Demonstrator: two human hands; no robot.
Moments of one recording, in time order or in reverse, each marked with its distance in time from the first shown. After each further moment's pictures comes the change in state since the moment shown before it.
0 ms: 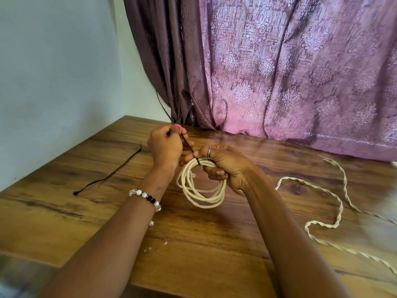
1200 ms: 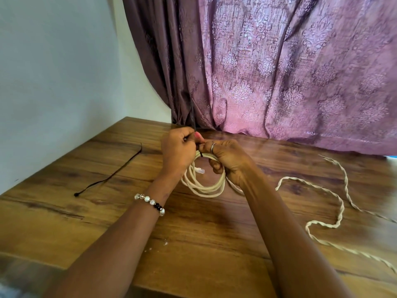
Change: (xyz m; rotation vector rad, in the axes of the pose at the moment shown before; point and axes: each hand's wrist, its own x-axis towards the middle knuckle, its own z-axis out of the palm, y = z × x) left_hand -0.014 0.002 0.005 0.338 -0.196 0.351; right_hand 0.011 0.004 -0.007 -0.039 0.382 -0.082
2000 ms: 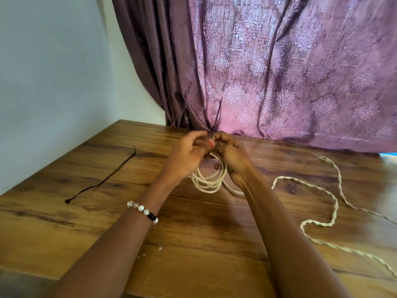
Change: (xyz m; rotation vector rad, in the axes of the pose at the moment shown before) left_hand -0.004 -0.001 0.013 -0.131 -0.367 -0.088; right_hand 0.003 0.003 -0.016 0.098 0.043 -0.149
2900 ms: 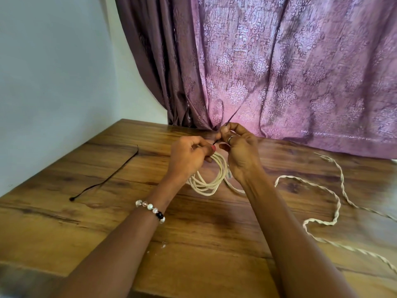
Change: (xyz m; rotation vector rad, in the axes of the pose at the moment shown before) left_hand -0.008 0.011 0.004 -0.084 0.102 -0.121; right_hand -0.005 -0.014 0.004 0.240 0.175 -0.143
